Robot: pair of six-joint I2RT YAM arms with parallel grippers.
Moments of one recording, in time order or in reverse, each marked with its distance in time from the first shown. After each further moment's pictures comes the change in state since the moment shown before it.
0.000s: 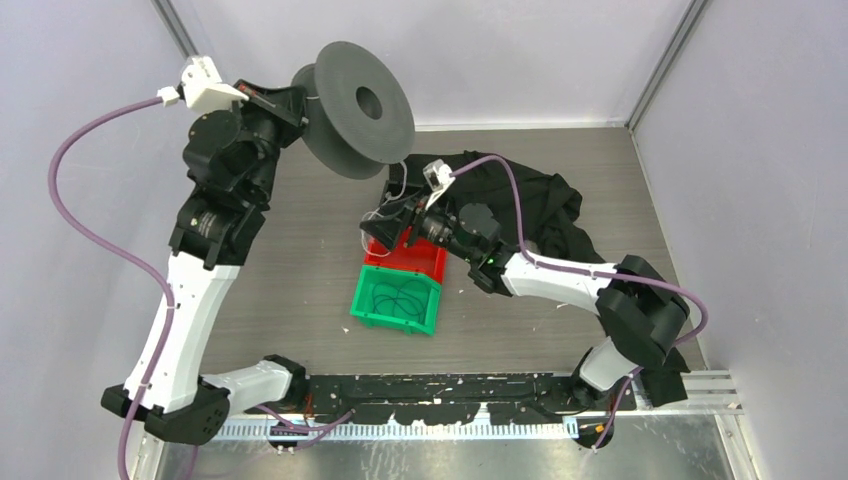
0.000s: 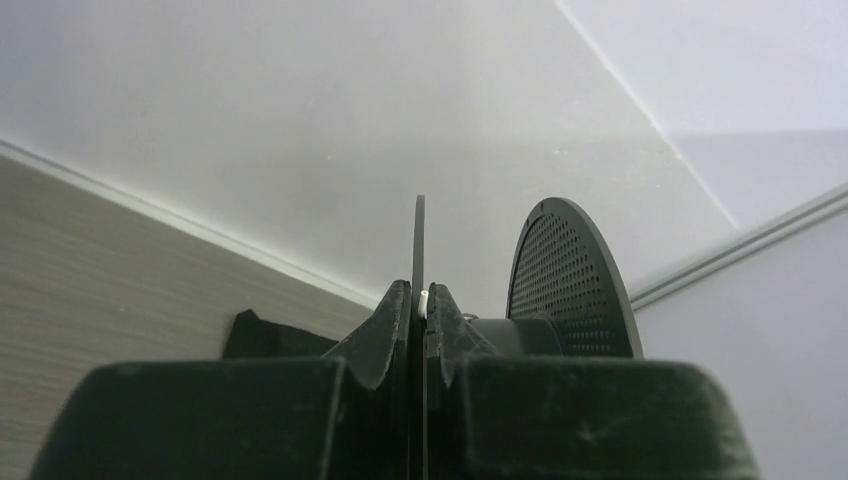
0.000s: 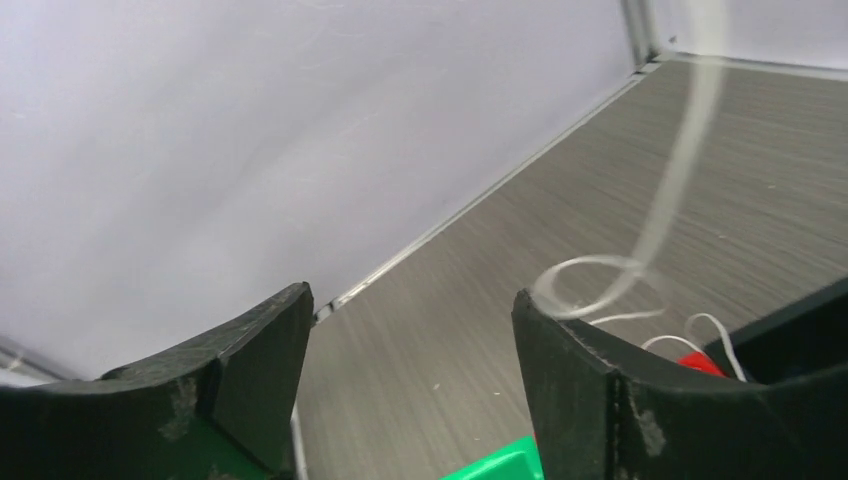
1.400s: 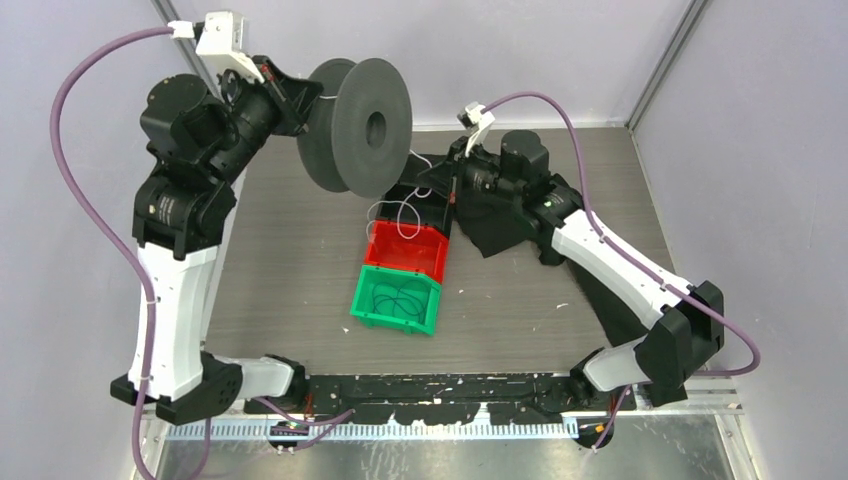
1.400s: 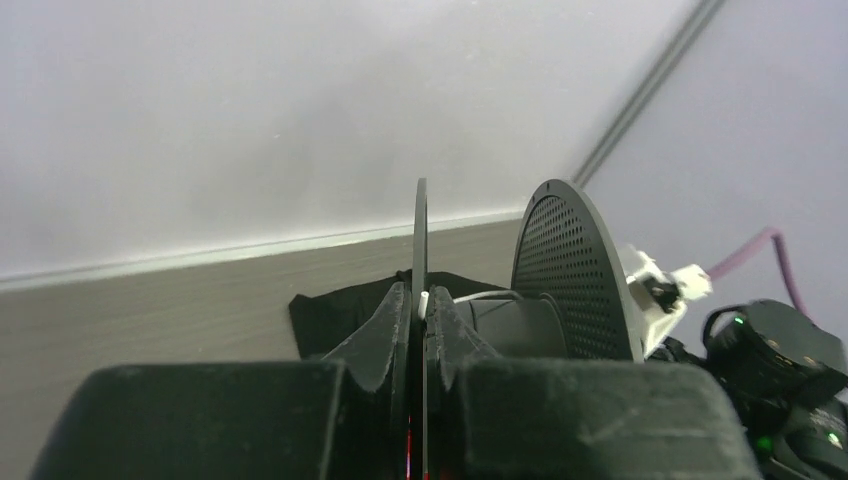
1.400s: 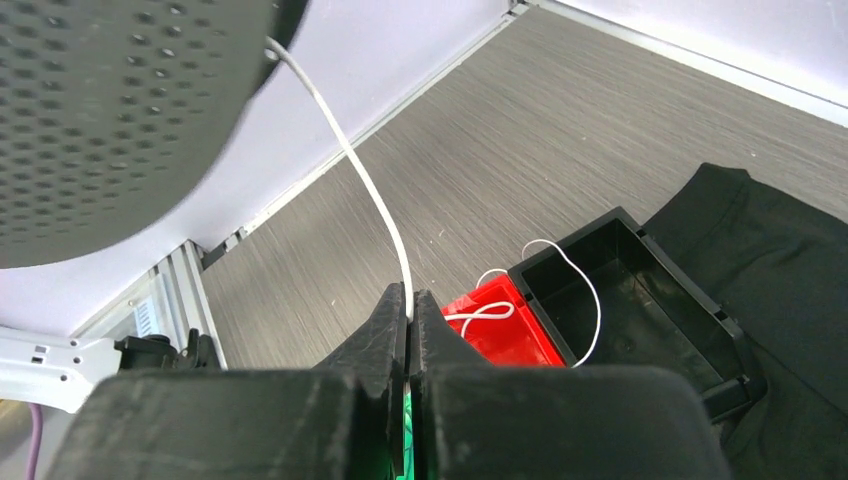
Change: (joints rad) left arm 0.053 0.172 0.496 -0.375 0.499 0.438; right arm -0.277 -0.156 0.328 -0.785 -0.219 -0.237
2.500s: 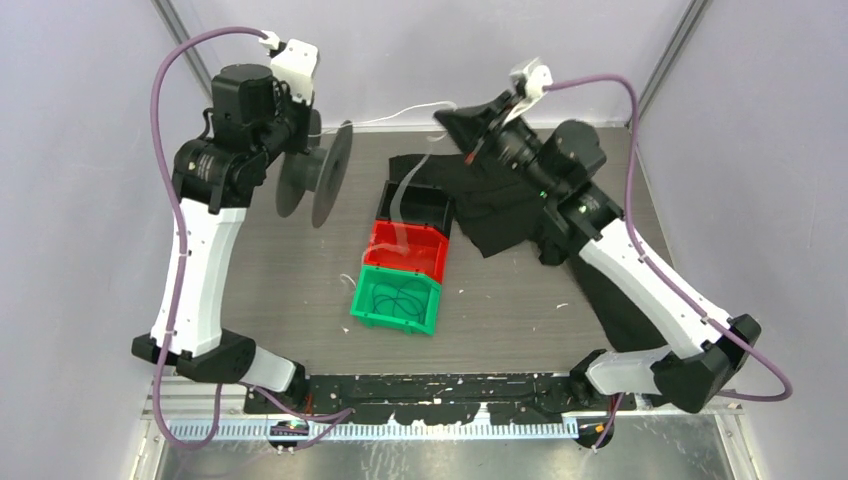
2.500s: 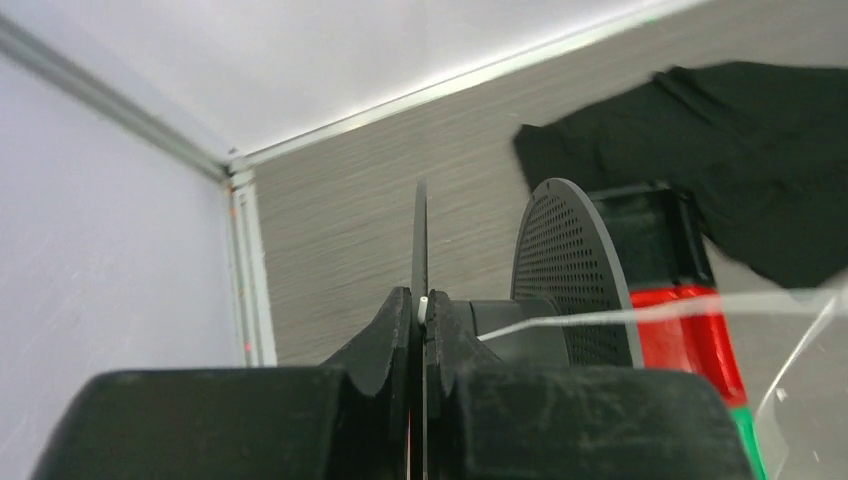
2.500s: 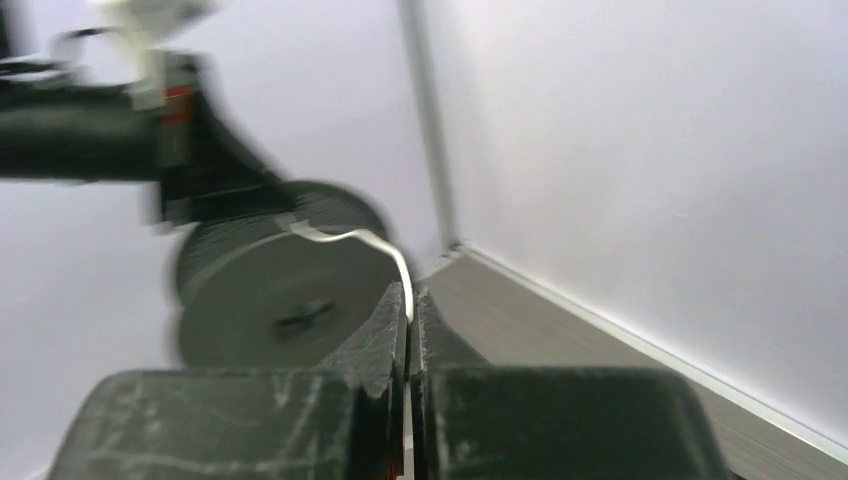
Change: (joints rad) left arm -0.005 0.141 0.001 -0.288 -0.329 0.423; right arm 0.101 -0.143 0.111 0.190 0.235 -0.089
